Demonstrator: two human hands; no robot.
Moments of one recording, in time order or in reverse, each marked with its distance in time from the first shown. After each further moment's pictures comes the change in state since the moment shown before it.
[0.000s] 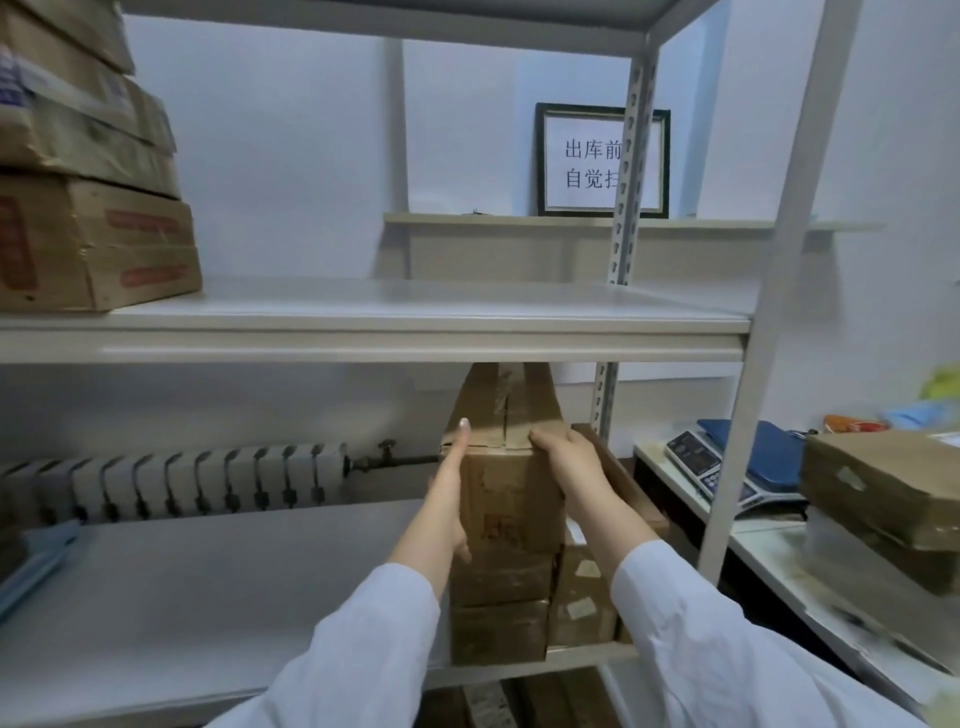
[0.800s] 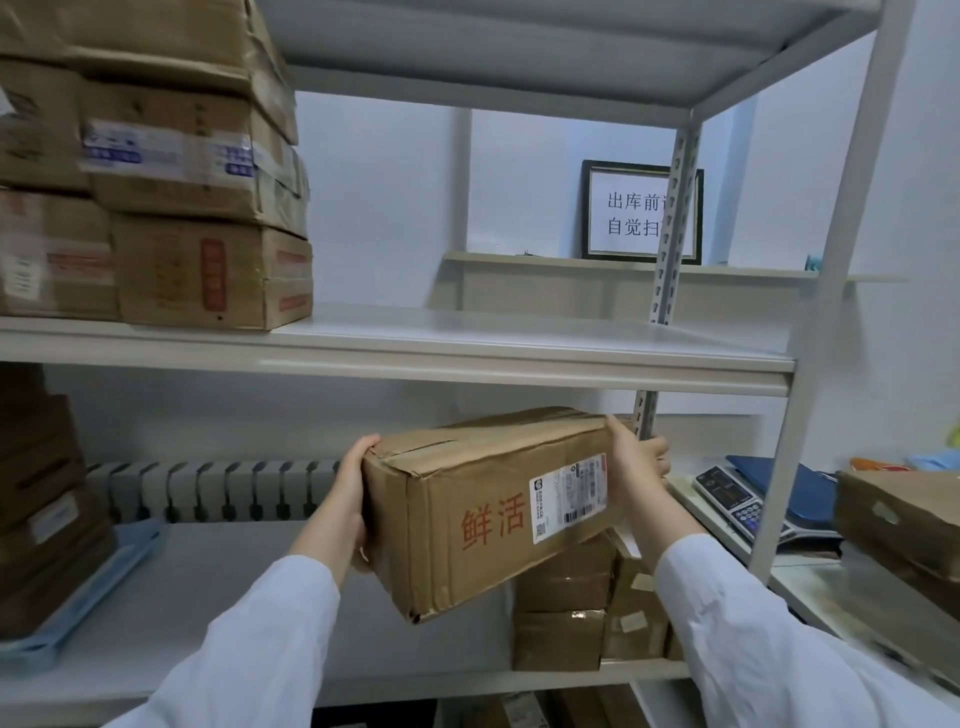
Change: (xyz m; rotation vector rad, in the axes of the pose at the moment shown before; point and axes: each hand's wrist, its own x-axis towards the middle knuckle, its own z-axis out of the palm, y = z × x) left_hand -0.052 0.049 -0.179 -0.090 0.178 0.158; right_hand -0.052 -0.038 0.037 -0.089 0.387 0.032
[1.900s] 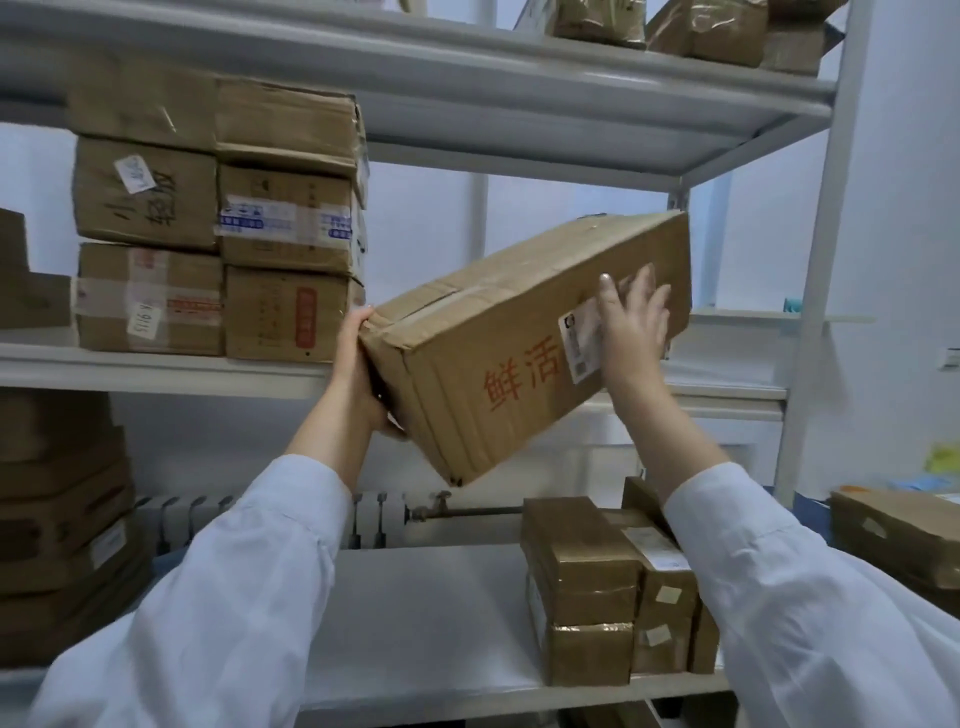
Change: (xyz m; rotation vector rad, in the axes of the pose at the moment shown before) left_hand -0.110 0.133 -0.042 -0.072 -0.251 0.322; right_hand -0.163 -0.126 -0.006 -0.009 -0.024 -0.814
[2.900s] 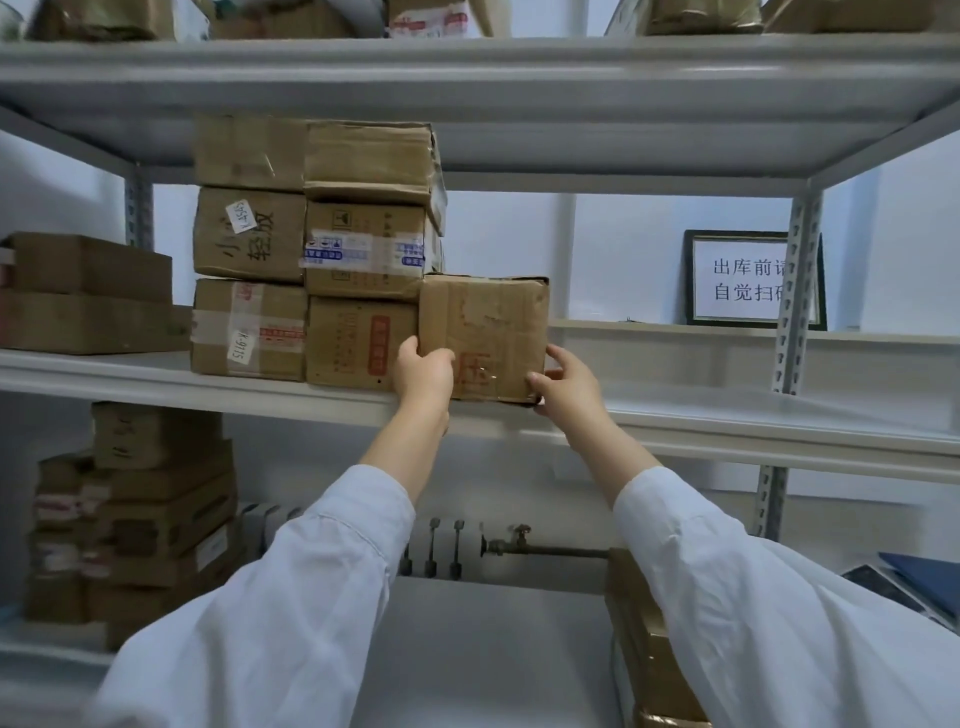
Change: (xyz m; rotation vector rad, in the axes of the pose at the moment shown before) left_hand 0.038 0.008 0.013 0.135 0.420 0.452; right_hand 0.031 0.028 0.141 0.318 -0.439 0.128
